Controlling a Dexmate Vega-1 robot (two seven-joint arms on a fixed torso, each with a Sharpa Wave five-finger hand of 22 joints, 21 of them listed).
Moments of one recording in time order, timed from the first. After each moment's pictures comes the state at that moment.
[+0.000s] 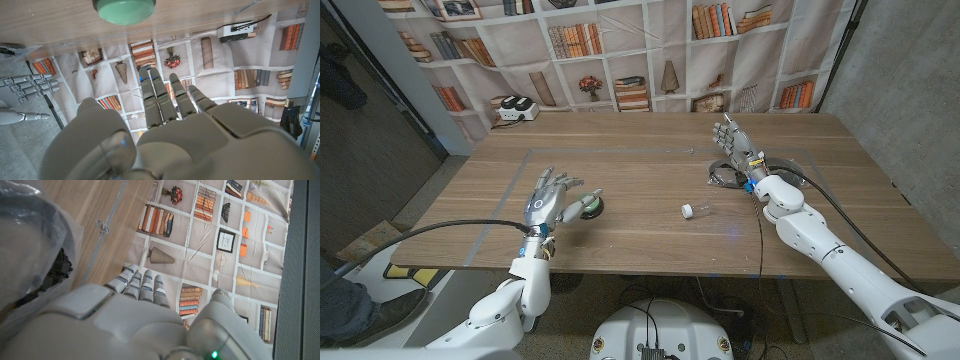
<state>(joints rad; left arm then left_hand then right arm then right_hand) 1.36 0.84 0.47 -1.98 0.59 0.41 0.82 0.51 0.04 -0.10 0.09 0.36 0.74 -0.03 0.22 0.18 0.70 -0.07 0.20 0.19 0.43 -0.05 0.20 0.18 0.06 0.04 0.21 0.18 -0.85 -0.52 -0.42 -1.41 0.59 0.25 0.02 0.25 0.04 0.17 -0.08 0.19 0.13 0.08 0.20 0.18 0.13 0.11 0.22 0.19 0.03 0.06 0.18 0.18 0.09 -0.04 0.20 0.18</state>
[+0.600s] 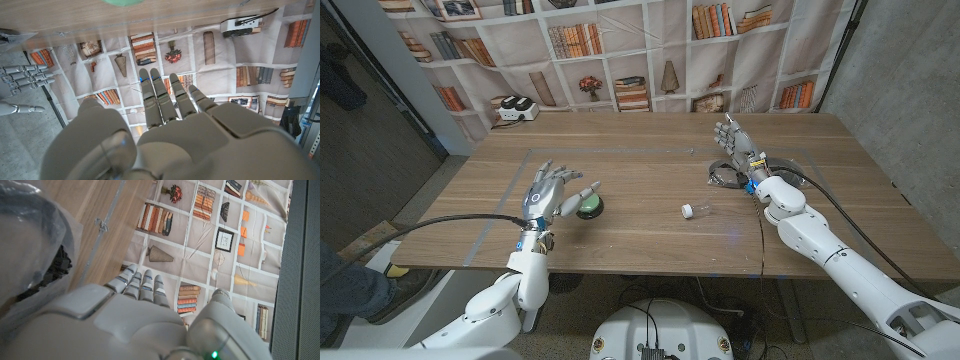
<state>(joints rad) 1.37 0.84 0.42 -2.00 0.58 0.38 0.81 0.52 0.04 -0.11 0.10 0.36 0.74 -0.02 0.22 0.18 0.70 -0.08 0.20 0.19 0.43 -0.05 0.20 0.18 0.07 0.05 0.21 0.18 -0.87 -0.54 -0.42 -1.44 0.58 0.25 -0.01 0.25 0.04 0.17 -0.08 0.19 0.14 0.07 0.20 0.18 0.13 0.11 0.22 0.19 0.03 0.06 0.18 0.18 0.09 -0.04 0.20 0.18</state>
